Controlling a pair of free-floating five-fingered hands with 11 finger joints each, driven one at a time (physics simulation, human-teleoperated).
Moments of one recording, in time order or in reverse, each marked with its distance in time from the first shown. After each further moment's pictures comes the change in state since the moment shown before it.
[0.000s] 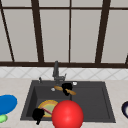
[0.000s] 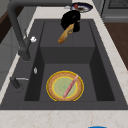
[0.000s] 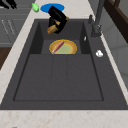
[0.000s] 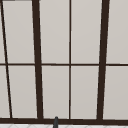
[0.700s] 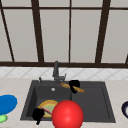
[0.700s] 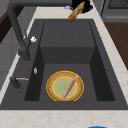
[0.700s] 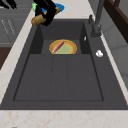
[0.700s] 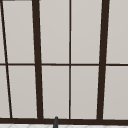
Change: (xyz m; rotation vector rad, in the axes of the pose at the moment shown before) left hand 0.000 0.000 0.000 0.000 0.000 0.000; right hand -0.100 -0.037 0.053 -0.004 0.009 0.005
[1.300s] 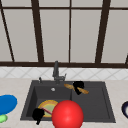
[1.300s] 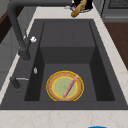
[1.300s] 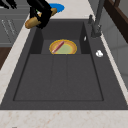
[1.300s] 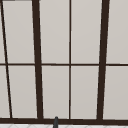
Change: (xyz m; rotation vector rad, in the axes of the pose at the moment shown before) left hand 0.000 0.000 0.000 0.000 0.000 0.000; right hand -0.040 0.010 0.003 0.005 -0.015 -0.005
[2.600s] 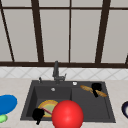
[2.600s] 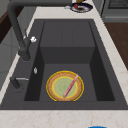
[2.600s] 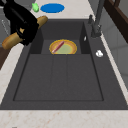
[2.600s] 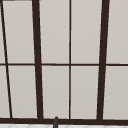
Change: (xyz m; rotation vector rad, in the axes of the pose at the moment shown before) left hand 0.000 0.000 0.000 0.000 0.000 0.000; right hand -0.152 0.029 -0.022 0.024 -0.049 -0.050
